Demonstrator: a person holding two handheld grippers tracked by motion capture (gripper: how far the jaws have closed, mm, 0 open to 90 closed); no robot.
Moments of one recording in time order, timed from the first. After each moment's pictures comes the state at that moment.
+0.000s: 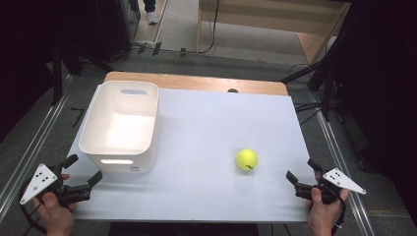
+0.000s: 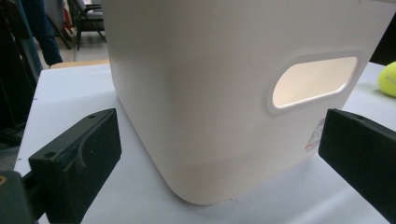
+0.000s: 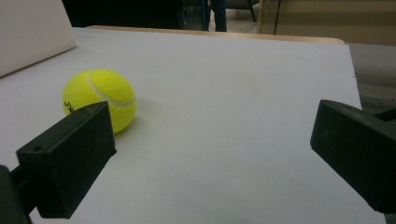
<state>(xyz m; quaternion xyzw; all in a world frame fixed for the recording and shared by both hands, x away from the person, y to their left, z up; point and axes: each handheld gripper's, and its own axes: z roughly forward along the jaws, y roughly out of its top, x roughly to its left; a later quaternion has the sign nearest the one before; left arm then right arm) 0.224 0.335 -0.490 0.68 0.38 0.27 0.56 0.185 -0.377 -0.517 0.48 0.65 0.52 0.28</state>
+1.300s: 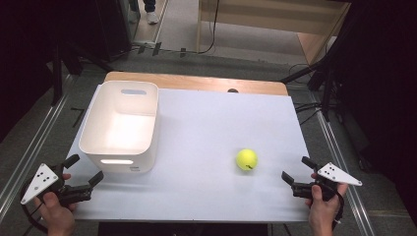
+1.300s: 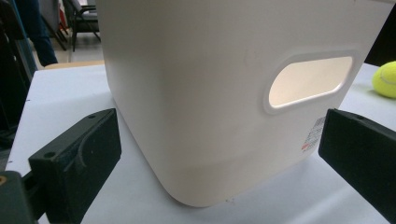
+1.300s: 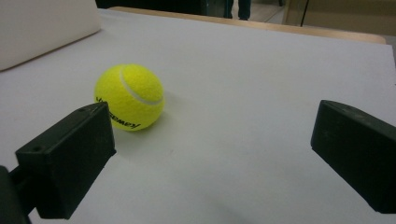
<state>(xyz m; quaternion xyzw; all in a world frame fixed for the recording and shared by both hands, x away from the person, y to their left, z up) 0.225 0.334 -0.492 0.69 0.38 0.27 0.56 0.193 -0.366 -0.500 0.46 0.69 0.50 0.25</state>
